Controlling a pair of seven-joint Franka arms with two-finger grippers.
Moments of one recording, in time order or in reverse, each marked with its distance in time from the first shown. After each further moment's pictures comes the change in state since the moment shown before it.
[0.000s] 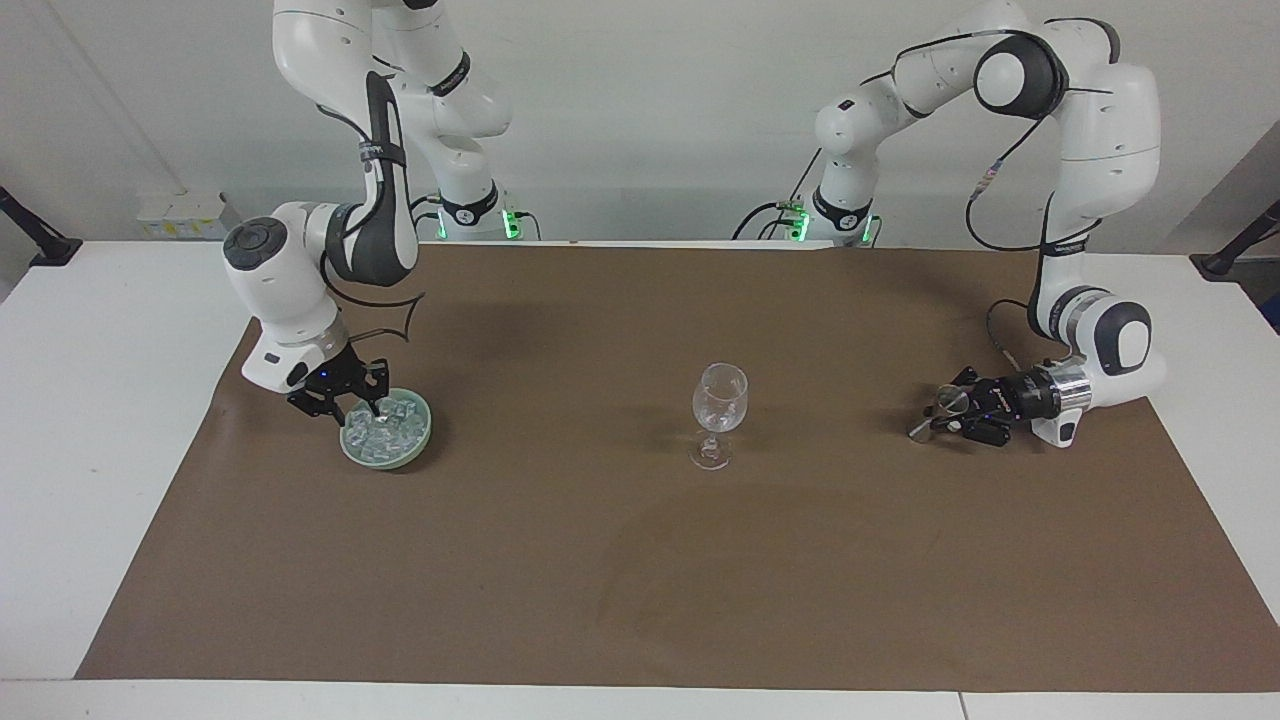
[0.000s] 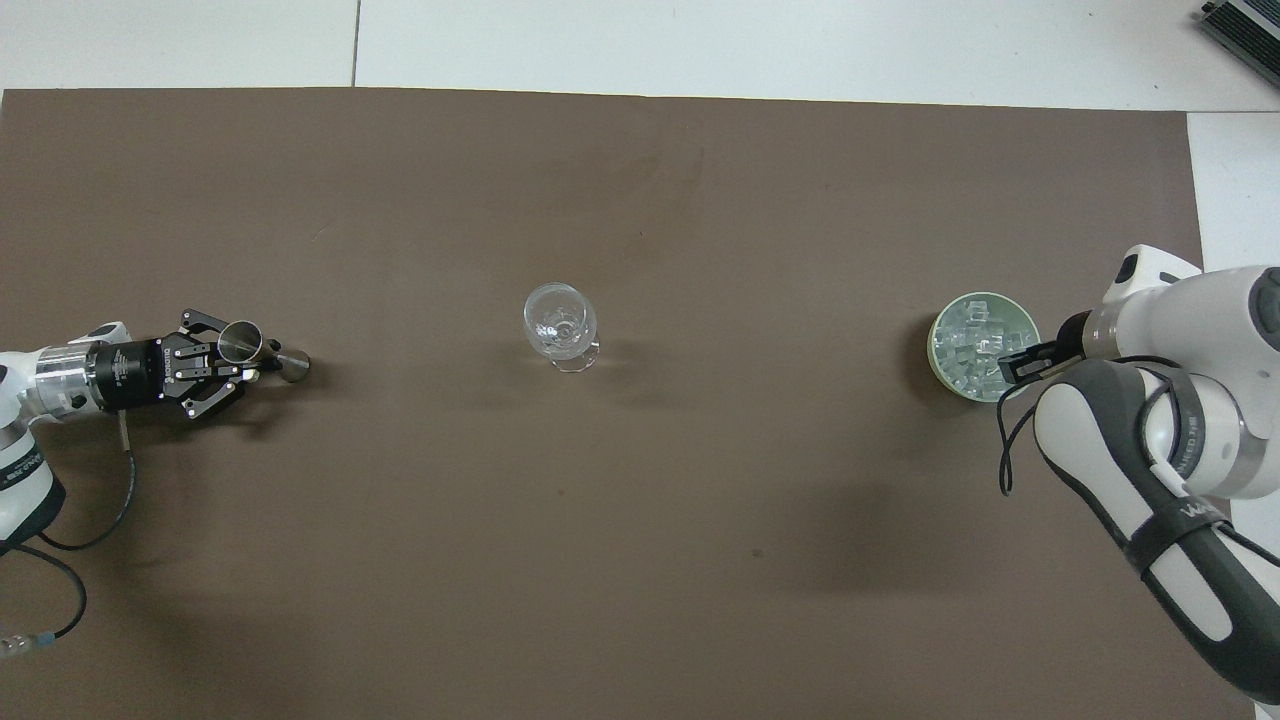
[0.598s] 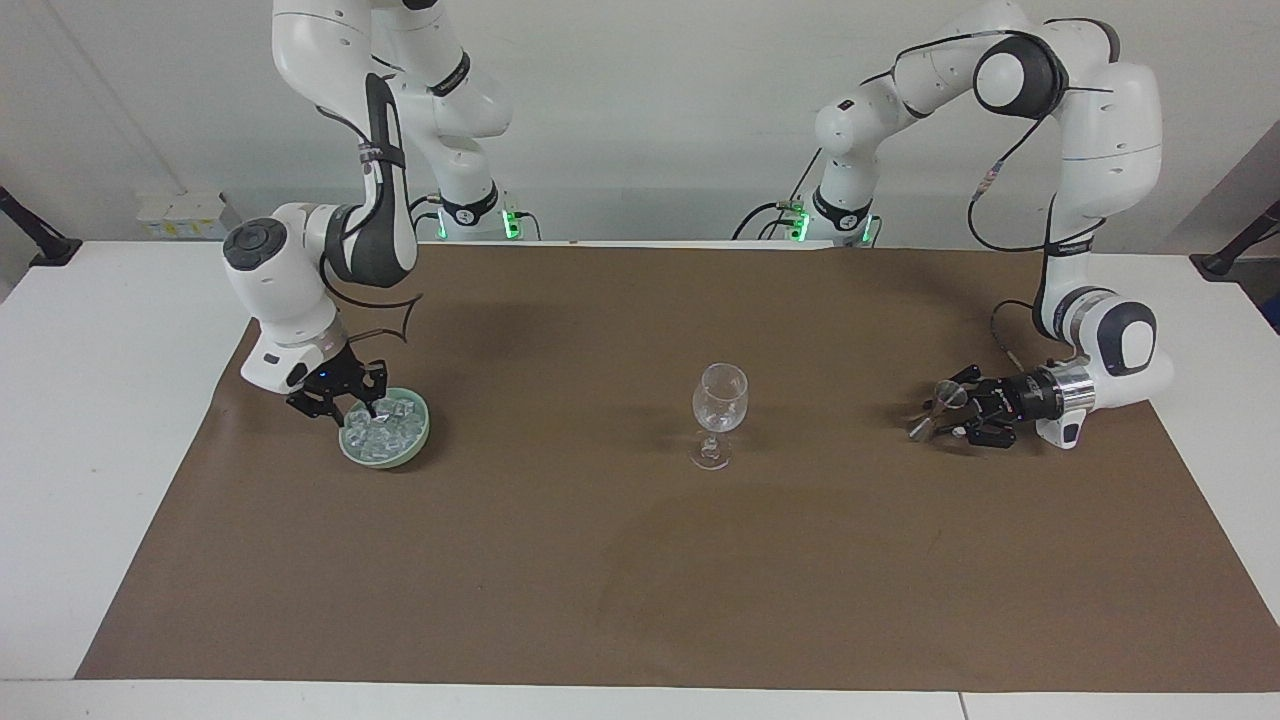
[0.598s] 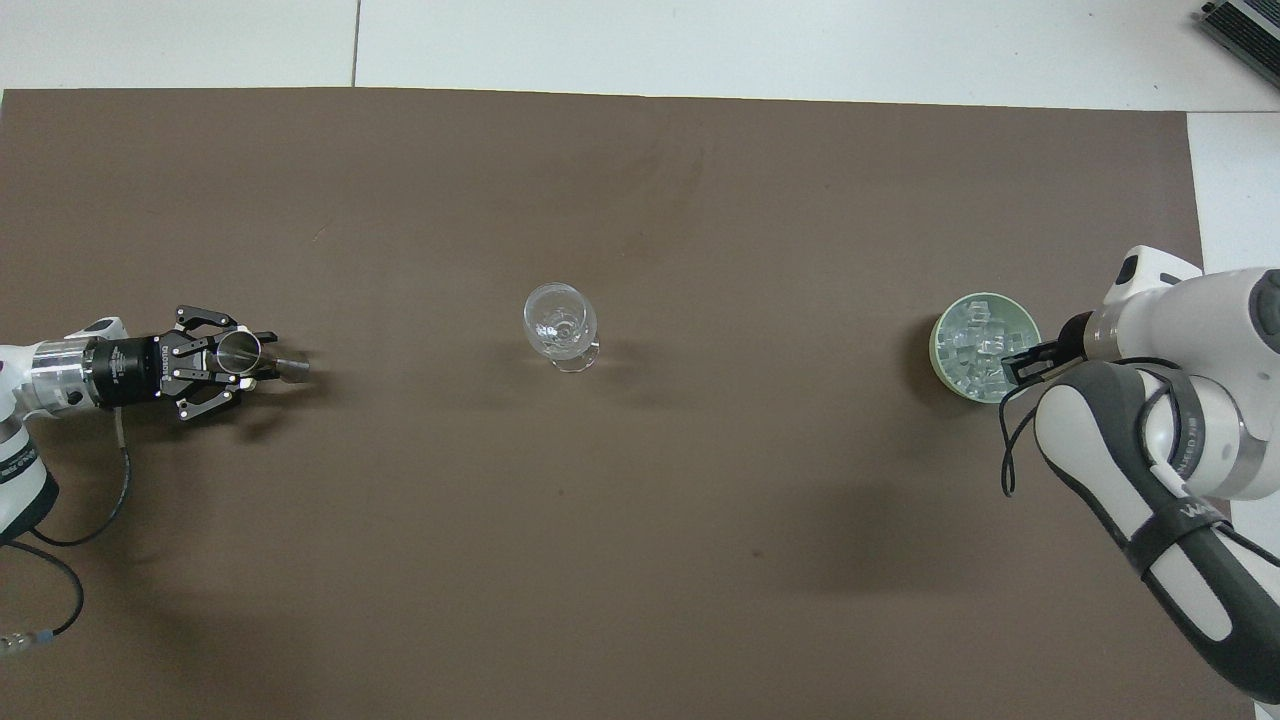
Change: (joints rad) left arm -0.005 0.001 0.000 0.022 0.031 0.000 -0.001; right arm -0.003 0.000 -0.001 -0.003 -0.006 0.004 -0.008
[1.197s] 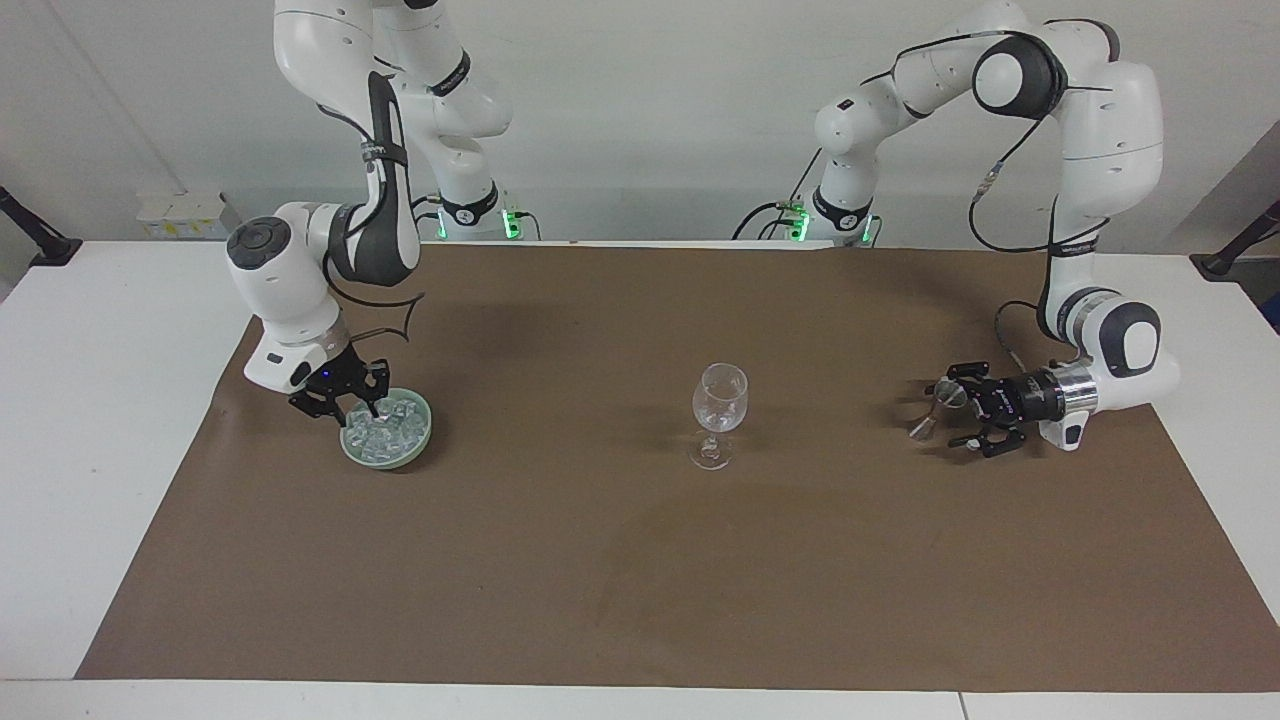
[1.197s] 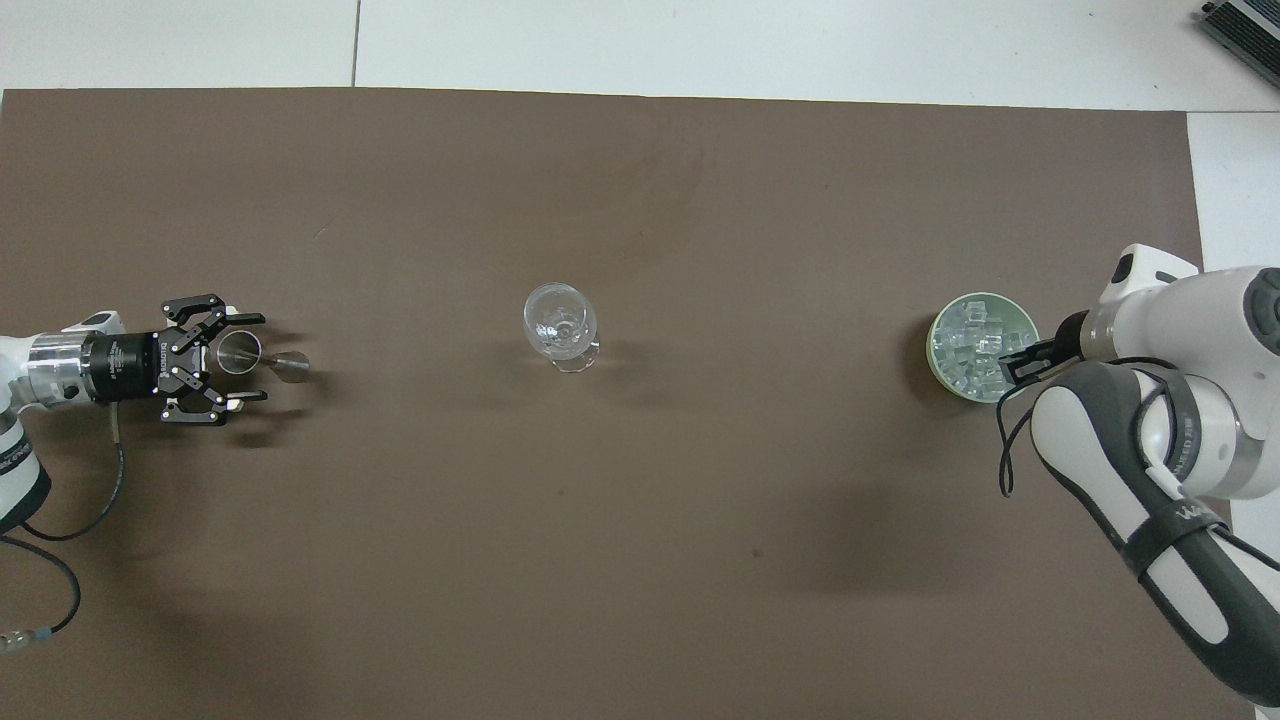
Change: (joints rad) left arm -0.005 0.001 0.000 0.031 0.046 -0.001 -0.017; right arm 0.006 -0.003 0.003 0.002 -0.007 -0.002 -0.001
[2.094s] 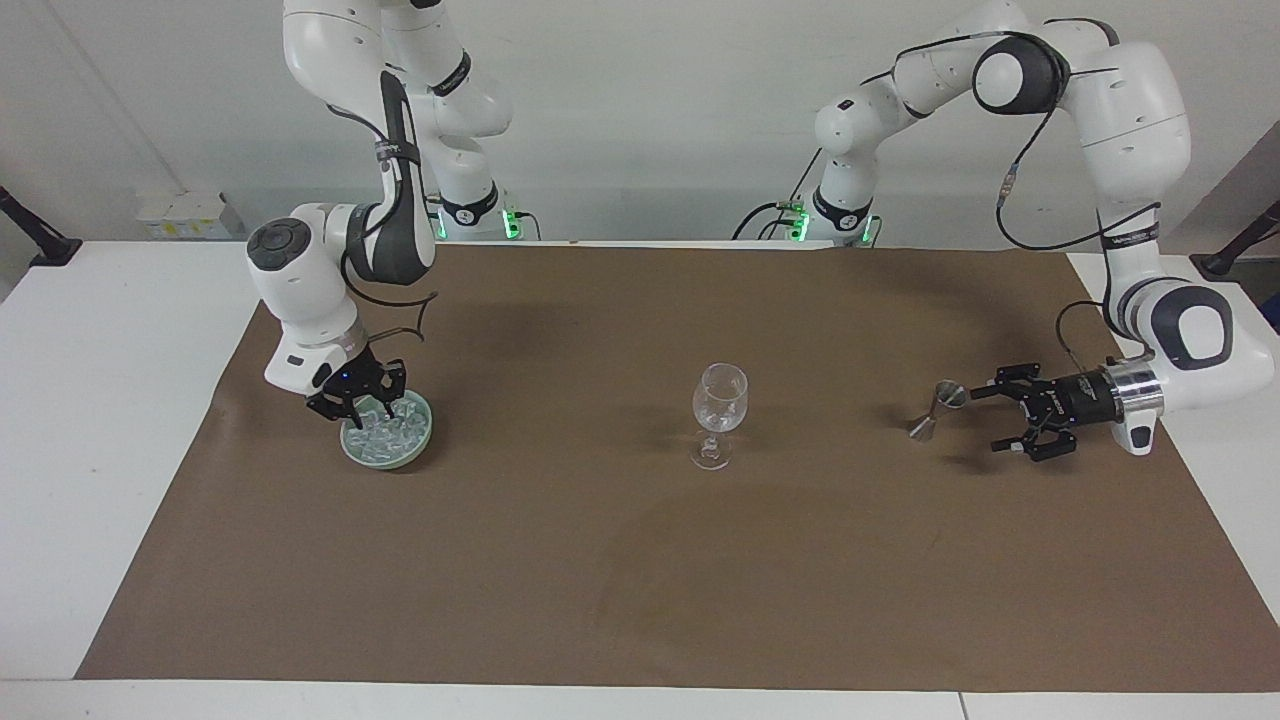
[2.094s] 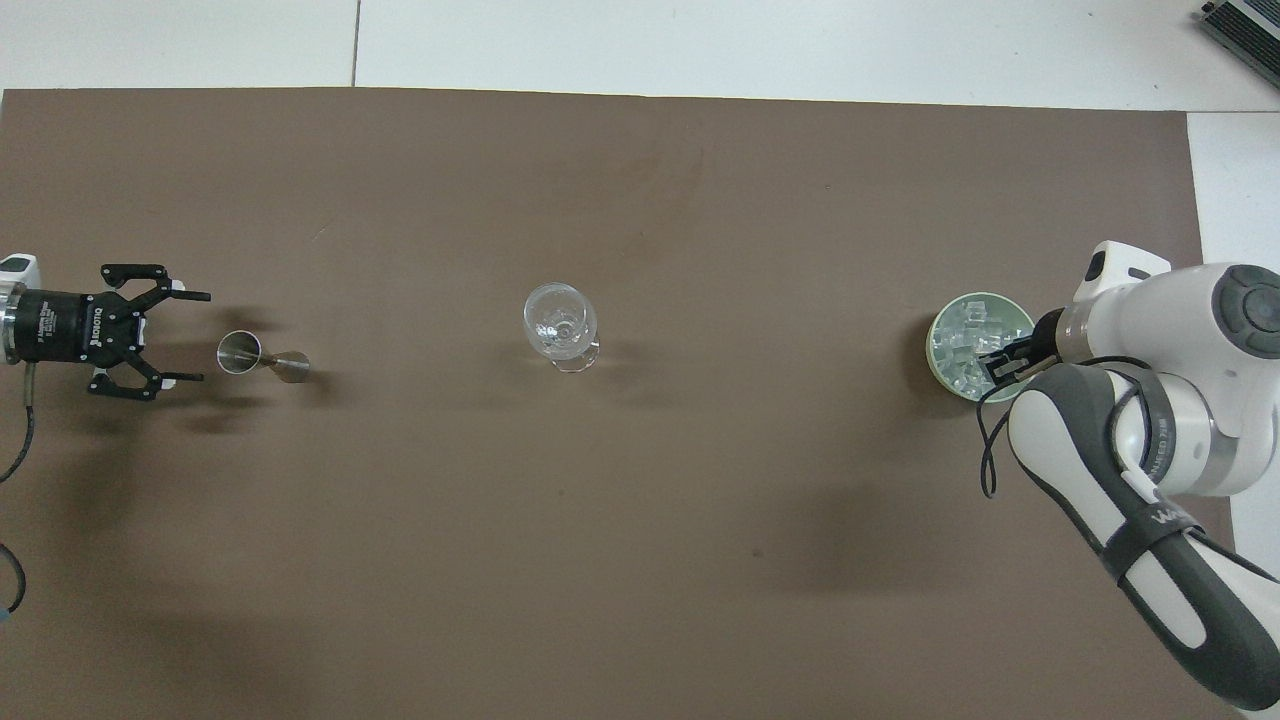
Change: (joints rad) left arm 0.000 -0.003 -0.002 0.237 0.281 0.000 -0.028; right arm 0.026 0.000 0.014 0.001 0.000 0.000 0.000
